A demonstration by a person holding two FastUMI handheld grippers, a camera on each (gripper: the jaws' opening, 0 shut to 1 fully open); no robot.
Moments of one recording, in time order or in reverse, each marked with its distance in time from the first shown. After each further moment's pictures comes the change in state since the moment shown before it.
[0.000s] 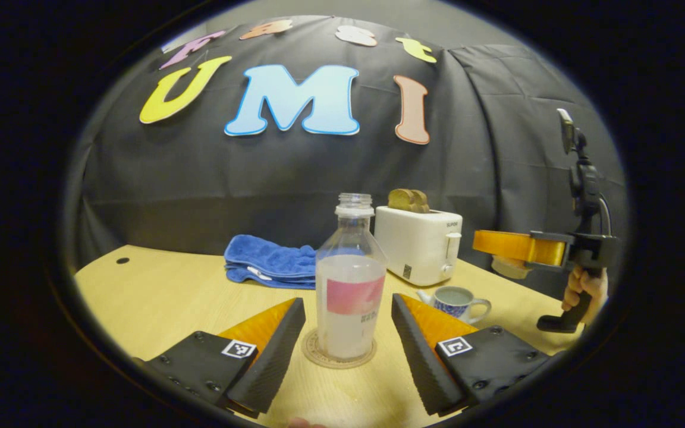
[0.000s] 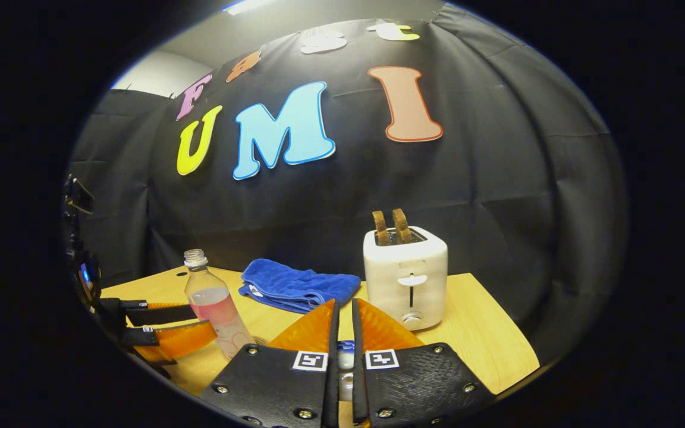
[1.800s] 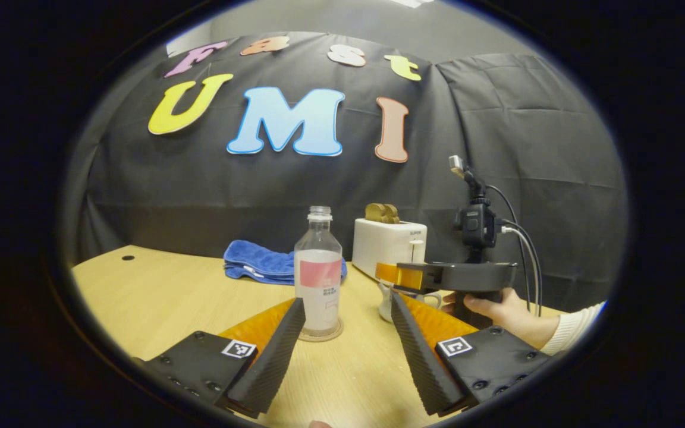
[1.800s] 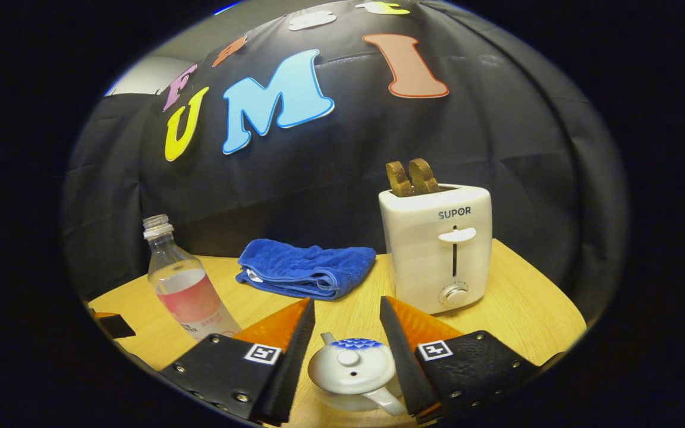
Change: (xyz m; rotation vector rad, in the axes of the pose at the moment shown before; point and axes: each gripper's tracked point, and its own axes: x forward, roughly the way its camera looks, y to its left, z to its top) left arm -0.068 -0.039 0.008 -0.007 -0.083 -0.042; right arm 0.051 0.010 -0.049 0.044 0.082 -0.024
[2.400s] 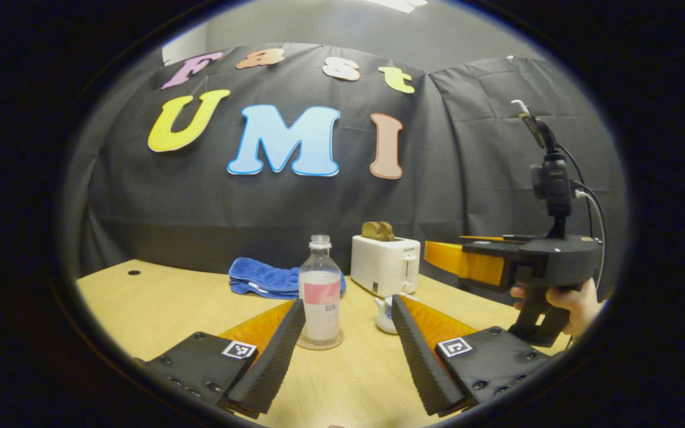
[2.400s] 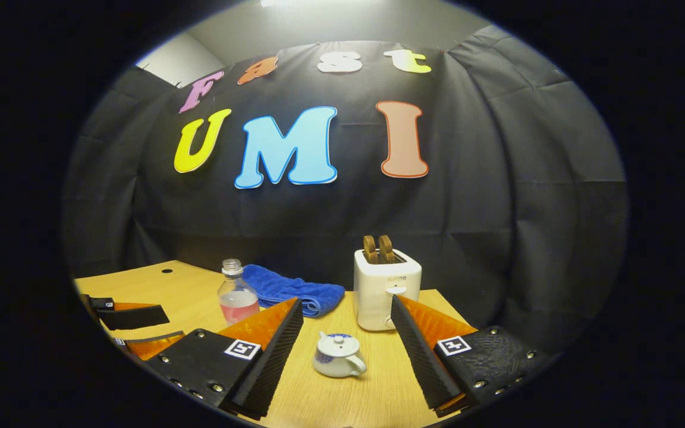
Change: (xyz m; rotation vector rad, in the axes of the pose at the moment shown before) left arm -0.036 0.000 0.038 0.021 -0.054 -0.003; right arm -0.156 0.024 0.064 -0.157 -0.169 -0.157
